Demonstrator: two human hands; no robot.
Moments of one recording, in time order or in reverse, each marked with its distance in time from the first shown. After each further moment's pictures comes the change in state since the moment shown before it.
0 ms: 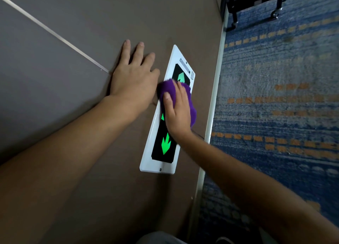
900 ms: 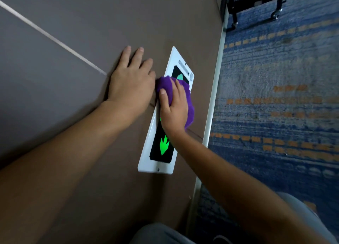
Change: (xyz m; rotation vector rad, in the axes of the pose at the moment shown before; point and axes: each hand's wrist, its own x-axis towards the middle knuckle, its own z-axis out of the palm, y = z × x) left_hand -0.006 -0.001 -0.011 -0.013 -0.027 0.005; right_hand 0.006 -0.013 0.007 0.008 0.090 0.032
